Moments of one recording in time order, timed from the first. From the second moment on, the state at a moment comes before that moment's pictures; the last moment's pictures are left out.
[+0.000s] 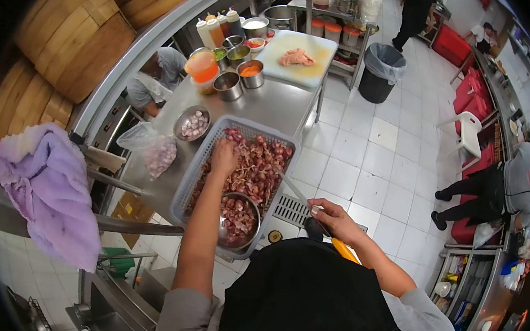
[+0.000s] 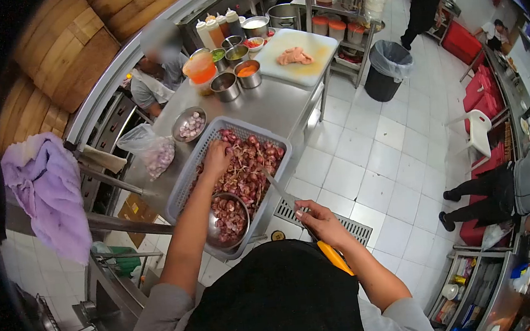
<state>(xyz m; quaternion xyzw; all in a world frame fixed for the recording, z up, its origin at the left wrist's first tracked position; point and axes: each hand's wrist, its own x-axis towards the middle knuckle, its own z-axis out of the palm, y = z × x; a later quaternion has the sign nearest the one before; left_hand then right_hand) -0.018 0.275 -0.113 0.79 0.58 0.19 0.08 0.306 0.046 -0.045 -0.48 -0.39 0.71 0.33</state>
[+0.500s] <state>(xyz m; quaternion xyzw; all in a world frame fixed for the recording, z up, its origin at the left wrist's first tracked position) 0.010 0.100 -0.011 0.36 0.42 0.60 0.57 0.246 0.085 0.001 -0.35 -0.52 0.71 0.33</state>
